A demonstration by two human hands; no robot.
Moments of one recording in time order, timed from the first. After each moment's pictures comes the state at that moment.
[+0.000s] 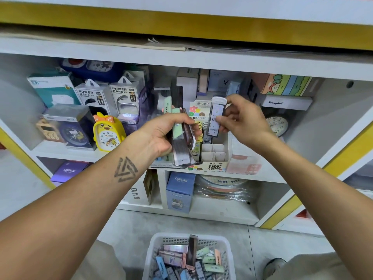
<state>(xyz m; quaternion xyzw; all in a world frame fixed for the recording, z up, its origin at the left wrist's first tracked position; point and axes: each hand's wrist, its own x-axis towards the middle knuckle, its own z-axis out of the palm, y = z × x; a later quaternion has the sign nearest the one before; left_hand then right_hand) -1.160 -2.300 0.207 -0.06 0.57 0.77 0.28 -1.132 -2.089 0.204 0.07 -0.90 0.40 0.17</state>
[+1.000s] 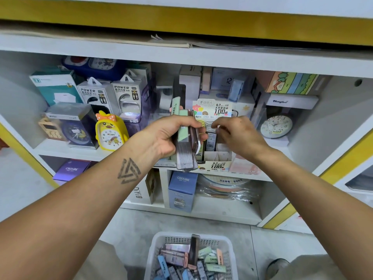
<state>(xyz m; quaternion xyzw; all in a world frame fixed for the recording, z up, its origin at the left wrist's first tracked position) -1.155 -2.297 0.206 -0.03 0.58 0.75 0.31 -1.136 -2.096 0.173 0.08 -0.96 0.21 0.14</state>
